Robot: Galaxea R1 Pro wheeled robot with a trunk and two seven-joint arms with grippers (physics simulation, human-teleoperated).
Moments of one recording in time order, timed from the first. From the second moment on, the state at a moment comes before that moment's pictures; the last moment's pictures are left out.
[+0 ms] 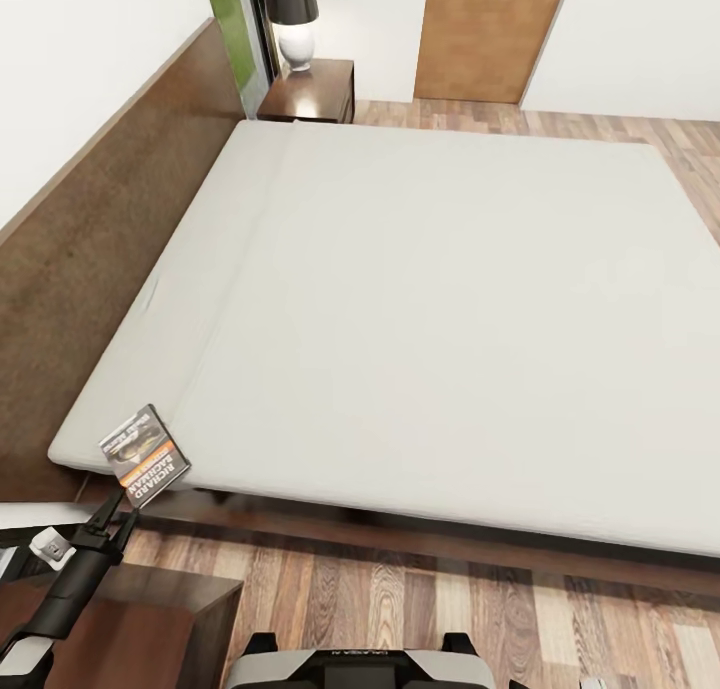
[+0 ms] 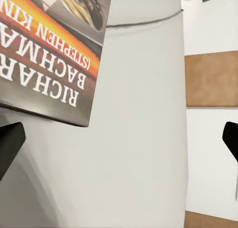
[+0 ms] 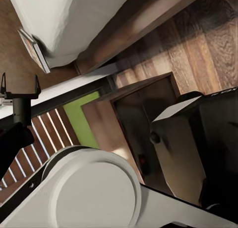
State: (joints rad) left arm -0.53 0.27 1.00 -0.34 0.48 0.38 -1.24; right arm -0.04 -0.36 0.07 -0.69 -0.78 0.36 1.19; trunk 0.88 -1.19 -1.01
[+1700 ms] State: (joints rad) left arm -0.53 0.27 1.00 -0.34 0.48 0.38 -1.24; right arm -0.04 -0.36 0.07 -0.69 -0.78 0.36 1.19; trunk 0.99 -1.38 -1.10
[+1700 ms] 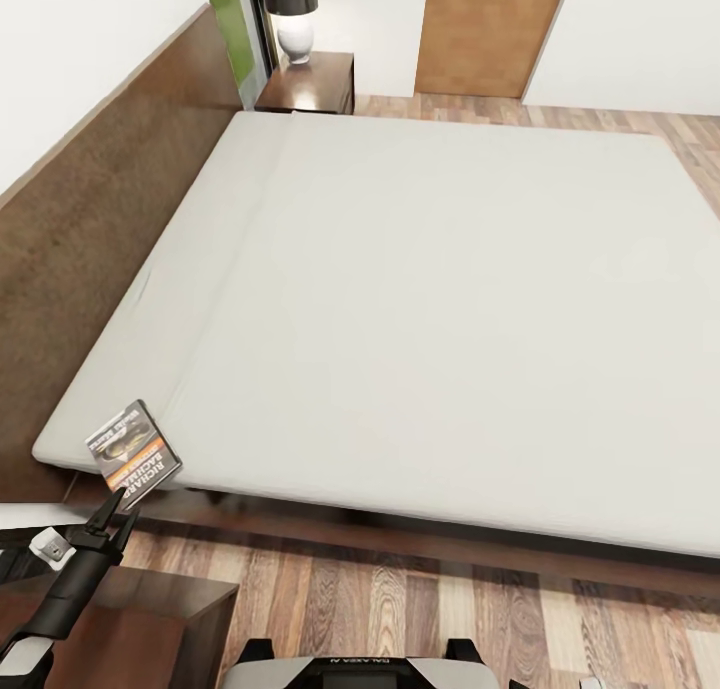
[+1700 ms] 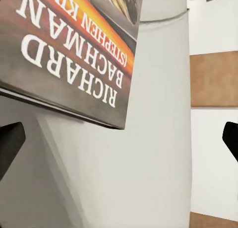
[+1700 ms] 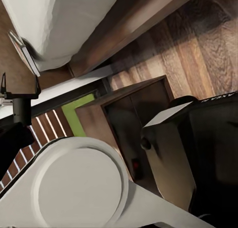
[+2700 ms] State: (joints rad) left arm -0.53 0.27 1.00 -0.34 0.48 0.38 -1.24; right arm -0.04 -0.36 0.07 -0.69 -0.78 0.36 1.19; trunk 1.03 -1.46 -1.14
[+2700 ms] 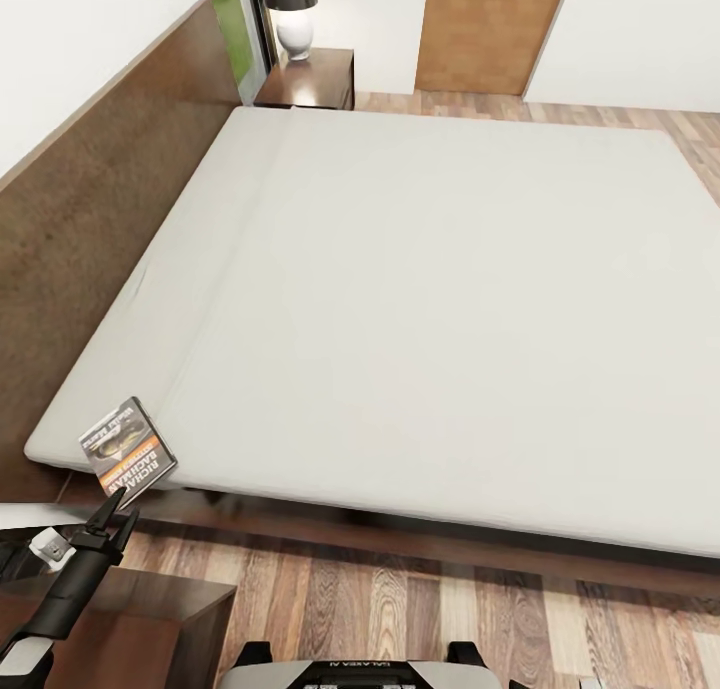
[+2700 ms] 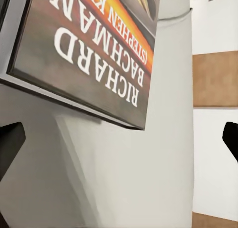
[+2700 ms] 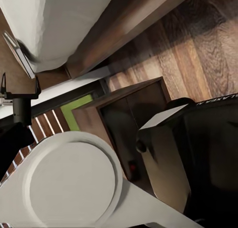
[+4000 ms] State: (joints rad) left arm -0.53 0.27 1.00 -0.34 0.48 0.38 -1.24; right arm -0.04 -0.36 0.07 -0.69 -0.78 0.36 1.19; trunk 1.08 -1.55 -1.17
